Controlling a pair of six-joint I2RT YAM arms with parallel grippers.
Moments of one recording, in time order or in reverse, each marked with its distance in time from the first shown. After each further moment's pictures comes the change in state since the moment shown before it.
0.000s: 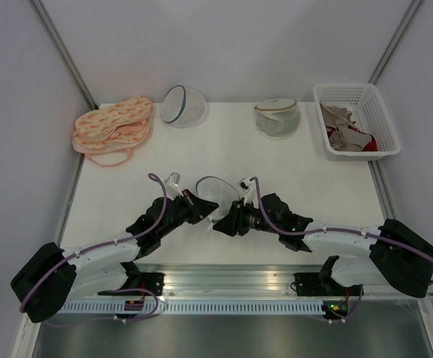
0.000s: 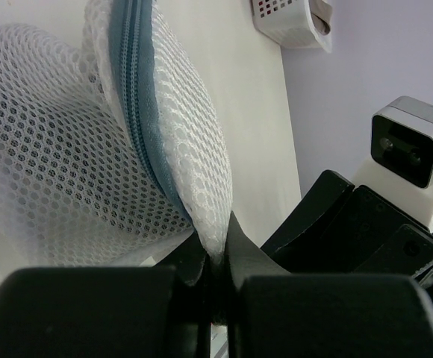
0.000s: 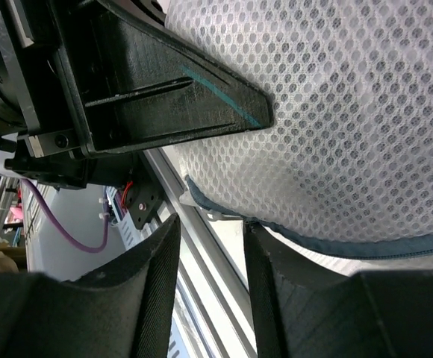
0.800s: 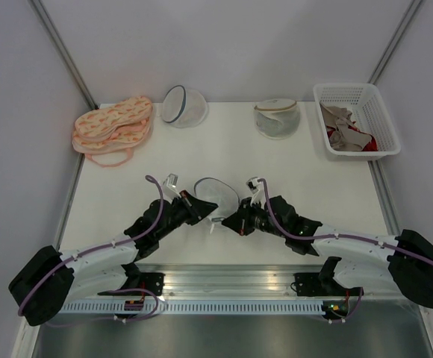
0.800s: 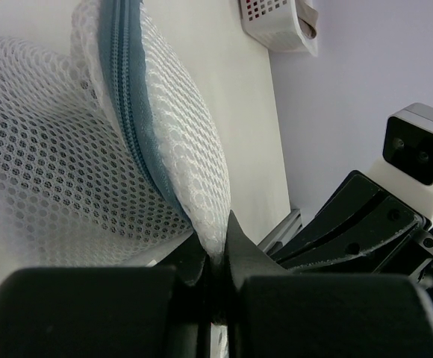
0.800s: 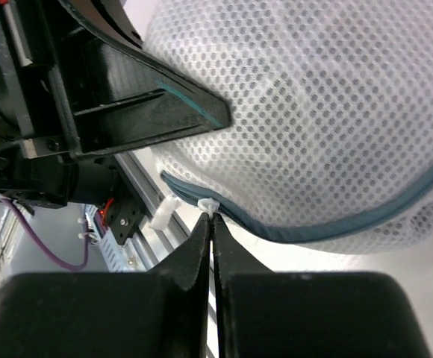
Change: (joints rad) left arm 0.004 -0.027 -0.032 0.033 0.004 -0.035; right arm 0.016 -0.109 -0.017 -0.087 0.134 -0.026
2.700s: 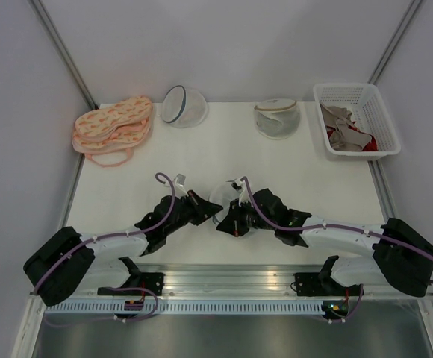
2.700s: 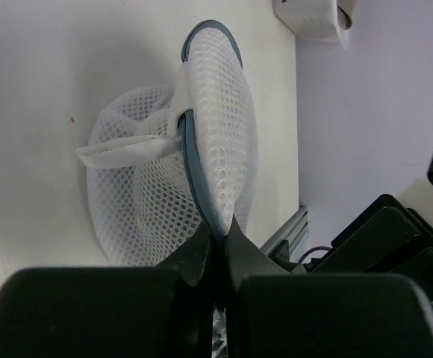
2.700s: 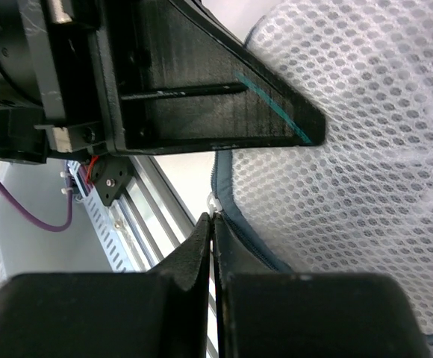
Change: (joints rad) left arm 0.000 0.191 0.038 0.053 0.018 -0.061; right arm -0.005 0.122 0.120 -0.136 -0.144 -0.092
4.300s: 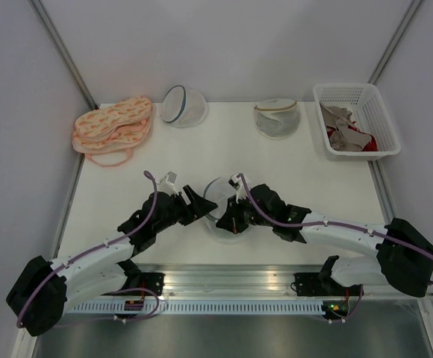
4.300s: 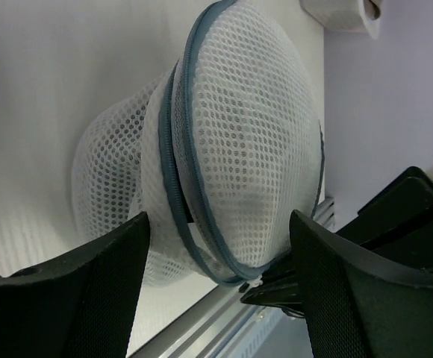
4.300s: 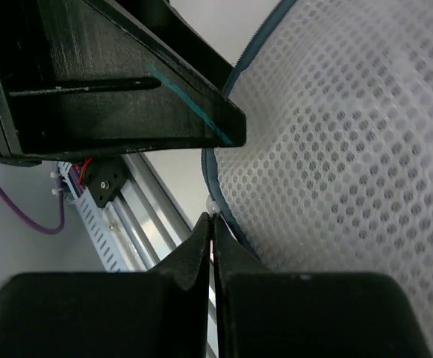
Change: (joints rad) left arm 0.093 -0.262 0.064 -0.422 0.053 0.131; right arm -0.005 -0.022 0.082 -0.142 0.047 -0.060
